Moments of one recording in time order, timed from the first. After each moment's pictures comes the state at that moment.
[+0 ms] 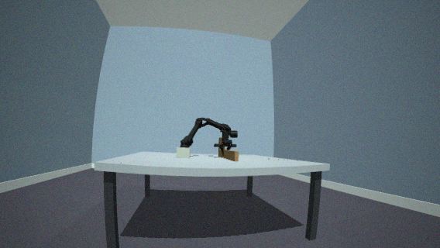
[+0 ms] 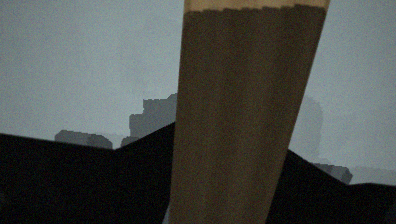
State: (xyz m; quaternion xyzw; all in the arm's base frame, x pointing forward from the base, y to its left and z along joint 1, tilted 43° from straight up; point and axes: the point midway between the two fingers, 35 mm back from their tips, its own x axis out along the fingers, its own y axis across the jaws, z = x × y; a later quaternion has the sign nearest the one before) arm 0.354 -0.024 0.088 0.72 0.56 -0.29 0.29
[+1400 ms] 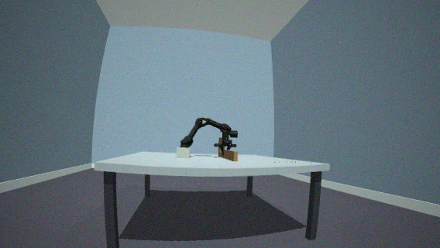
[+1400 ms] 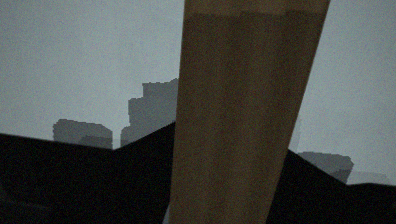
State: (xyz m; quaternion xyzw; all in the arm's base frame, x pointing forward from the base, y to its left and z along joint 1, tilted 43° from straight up) arm 0.354 -0.025 0.090 0.72 0.56 -0.29 0.28
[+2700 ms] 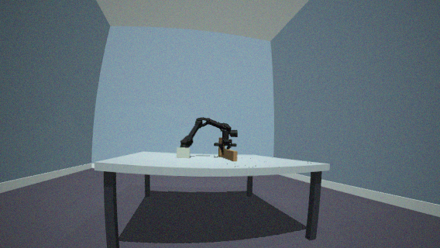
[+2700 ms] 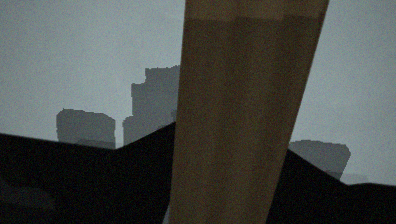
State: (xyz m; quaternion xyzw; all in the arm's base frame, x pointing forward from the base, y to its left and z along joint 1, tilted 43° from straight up) arm 0.353 -0.028 0.095 0.72 0.56 -0.29 0.28
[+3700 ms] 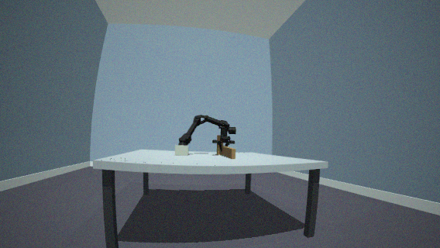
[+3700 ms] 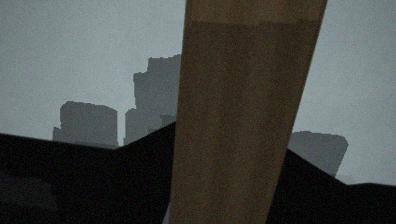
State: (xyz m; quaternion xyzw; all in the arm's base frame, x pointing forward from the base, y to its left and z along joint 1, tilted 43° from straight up) arm 0.351 -0.031 0.098 0.72 0.56 -0.29 0.28
